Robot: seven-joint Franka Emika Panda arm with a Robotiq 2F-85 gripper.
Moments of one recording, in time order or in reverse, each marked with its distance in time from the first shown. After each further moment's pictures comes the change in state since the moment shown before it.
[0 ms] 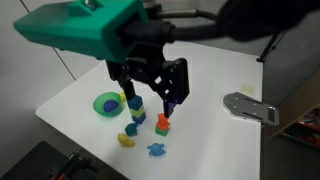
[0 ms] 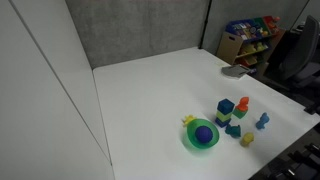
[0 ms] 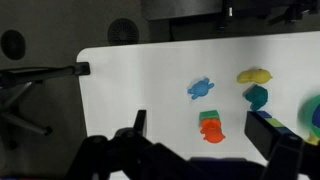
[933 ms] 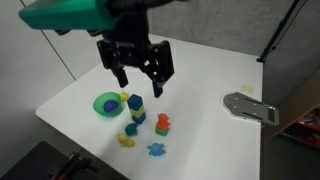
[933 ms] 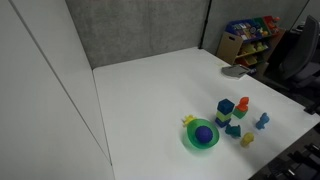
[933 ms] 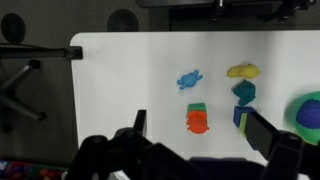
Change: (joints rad) arm 0.065 0.030 0.050 0.029 0.010 0.000 0.032
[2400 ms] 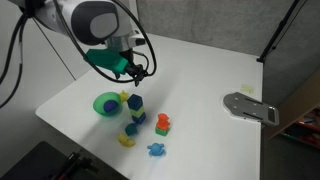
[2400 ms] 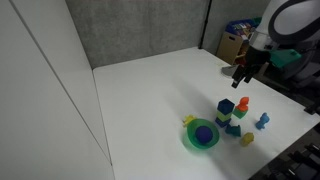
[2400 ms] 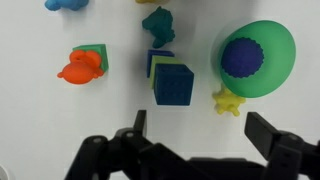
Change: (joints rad) arm 0.153 0.476 0.129 0.042 0.370 0.522 0.010
